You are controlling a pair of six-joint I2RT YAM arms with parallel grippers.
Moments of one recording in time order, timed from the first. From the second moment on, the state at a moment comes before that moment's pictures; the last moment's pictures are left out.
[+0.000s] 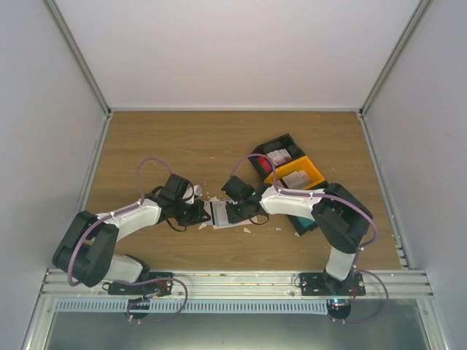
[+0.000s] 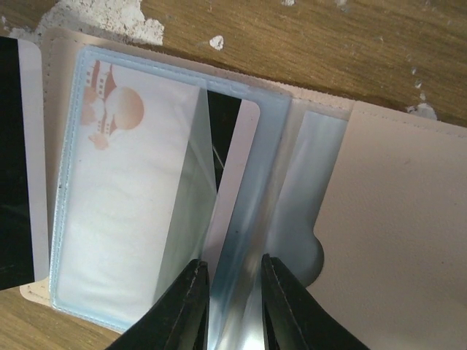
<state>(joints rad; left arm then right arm) -0.44 1.37 0.57 -0.28 0.53 -0.63 0.92 1.80 1.06 -0.47 0.01 0.52</state>
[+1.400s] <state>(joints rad) -0.44 1.35 0.57 -0.27 0.56 -0.63 0.89 1.76 0.96 -0.31 -0.04 0.53</state>
